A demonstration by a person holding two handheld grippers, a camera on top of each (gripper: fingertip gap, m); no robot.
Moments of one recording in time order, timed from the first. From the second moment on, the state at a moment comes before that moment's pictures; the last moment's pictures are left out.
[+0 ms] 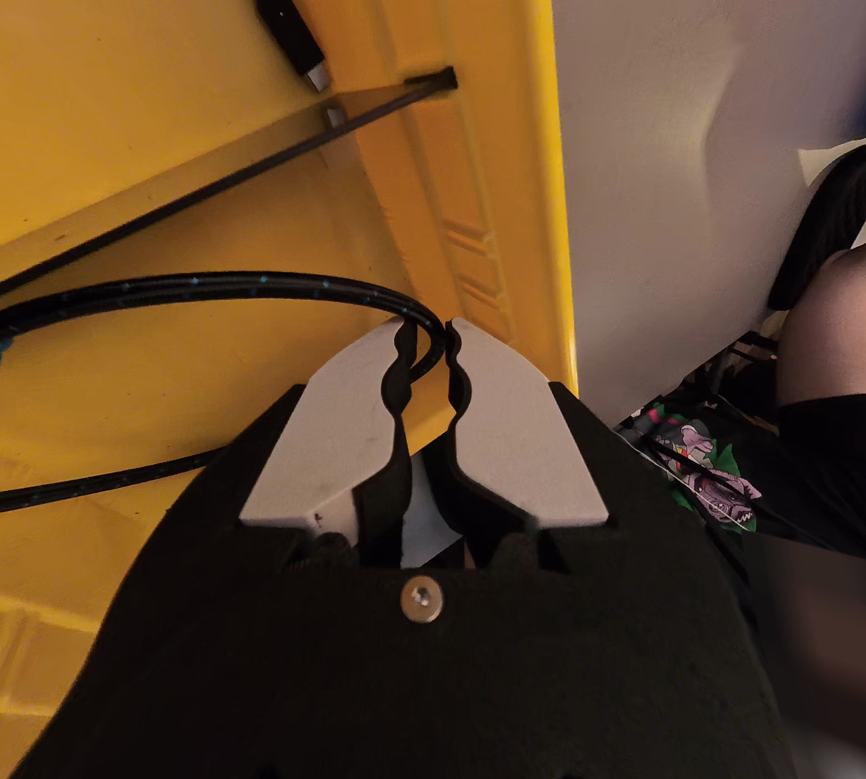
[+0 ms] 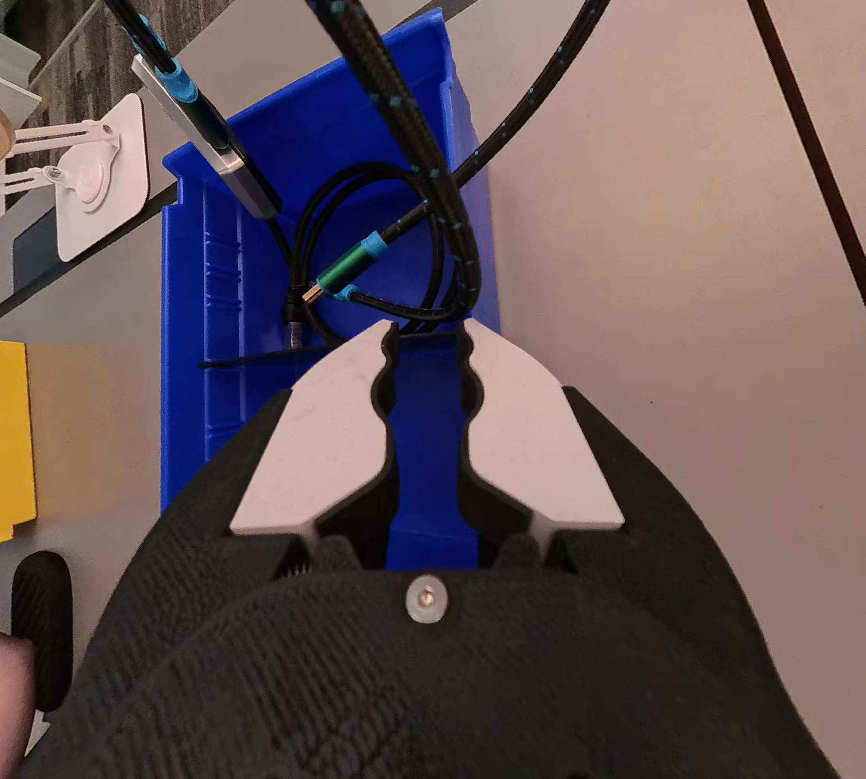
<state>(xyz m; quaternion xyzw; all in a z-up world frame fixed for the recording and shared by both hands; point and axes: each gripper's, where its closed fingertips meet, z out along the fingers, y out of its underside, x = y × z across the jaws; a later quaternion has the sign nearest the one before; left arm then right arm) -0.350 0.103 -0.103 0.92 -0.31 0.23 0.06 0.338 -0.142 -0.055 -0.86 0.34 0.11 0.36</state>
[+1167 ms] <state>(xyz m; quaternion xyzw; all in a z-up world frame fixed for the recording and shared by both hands) -0.054 -0.041 -0.060 0.62 -0.75 0.14 -0.19 0.326 -0.130 -0.031 -0.88 0.29 0.07 0.38</state>
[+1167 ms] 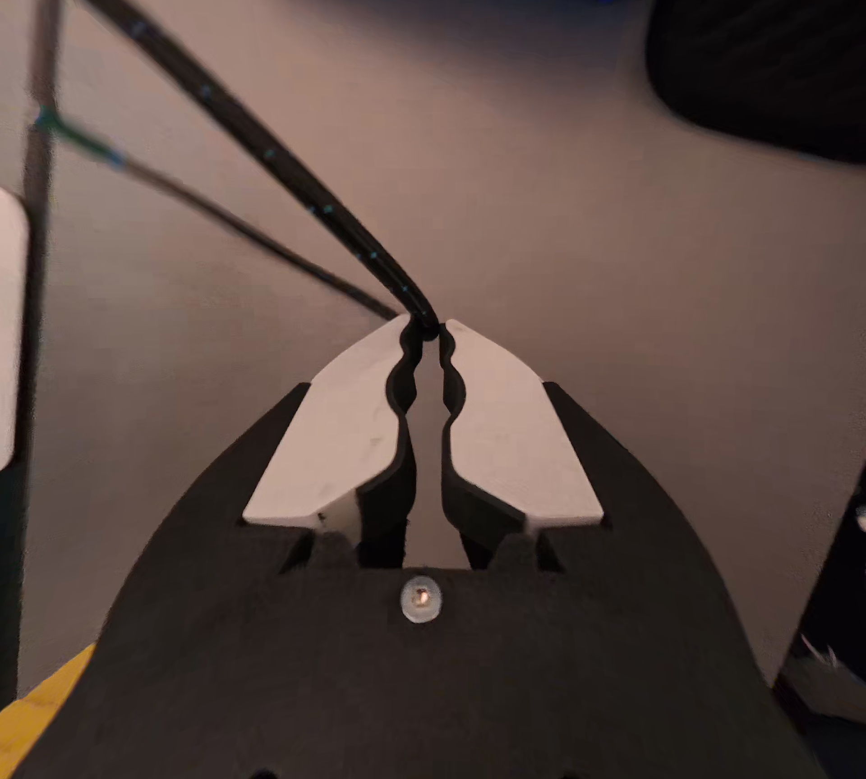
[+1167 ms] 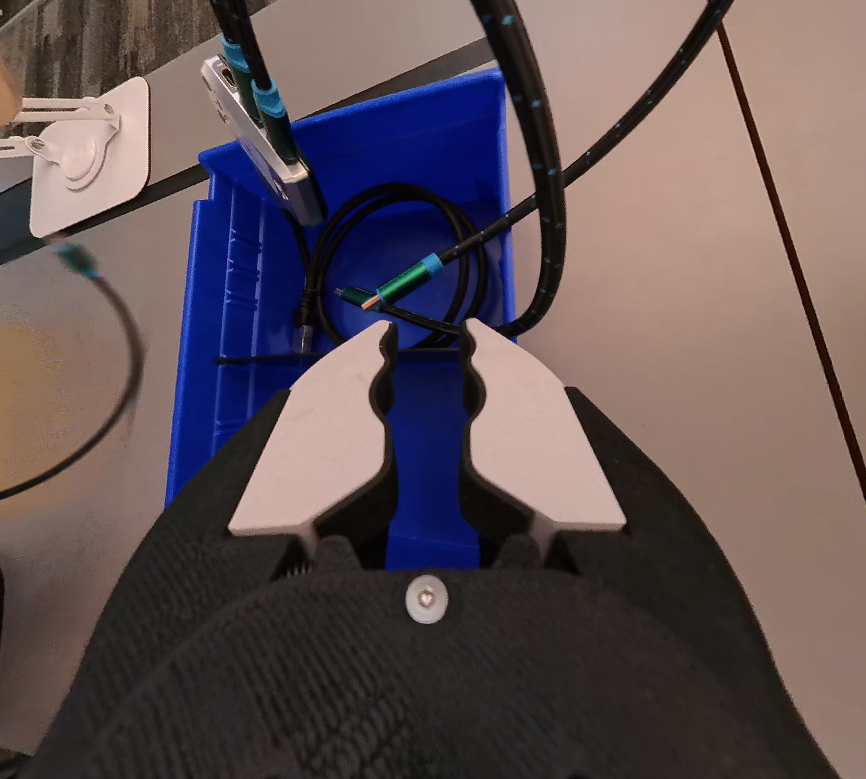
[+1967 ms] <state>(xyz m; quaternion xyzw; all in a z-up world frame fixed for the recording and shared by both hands) -0.052 -0.026 0.001 0.60 -0.69 0.35 -0.20 0.325 -0.123 -0.029 -0.87 0.28 0.09 0.39</state>
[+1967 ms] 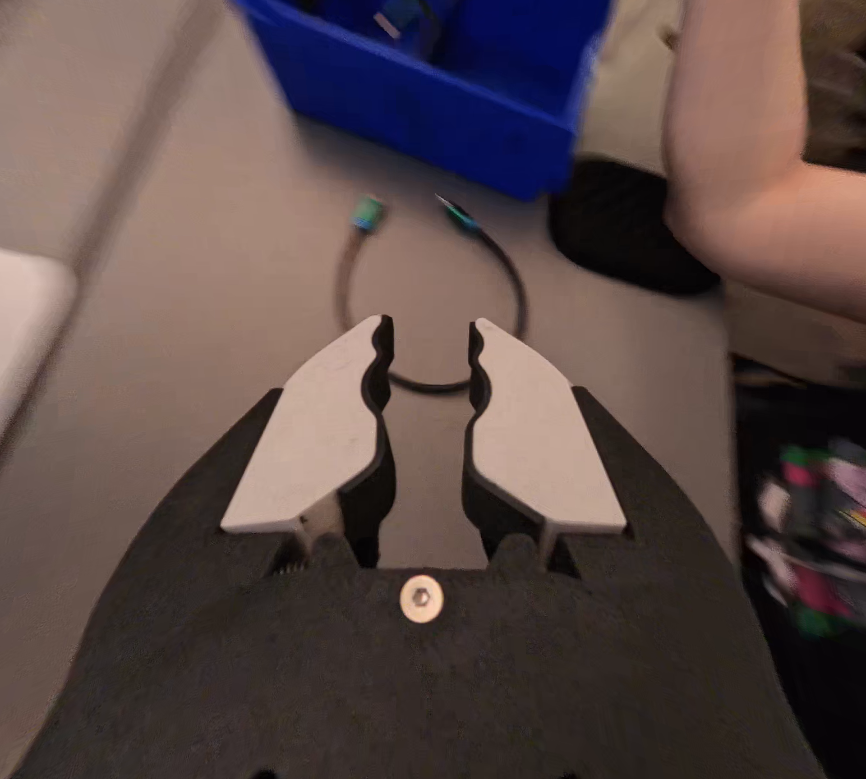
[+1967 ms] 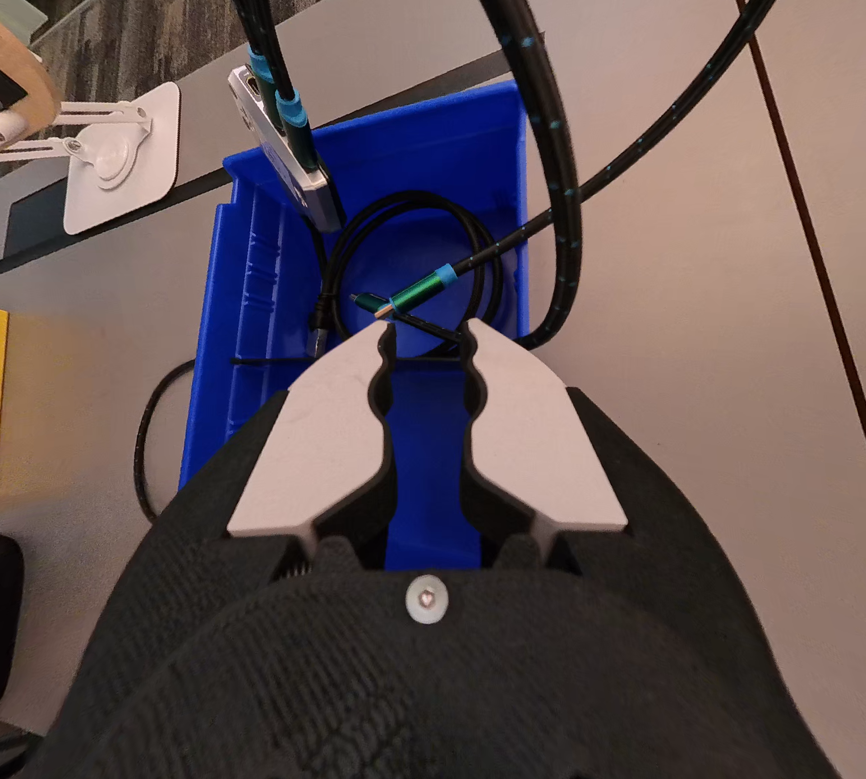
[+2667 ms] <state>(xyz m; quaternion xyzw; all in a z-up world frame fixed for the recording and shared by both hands) -0.342 0.262 -0.075 0.60 -0.75 -0.11 -0.25 0.331 -0.125 -0.021 -0.88 0.28 0.01 0.38</state>
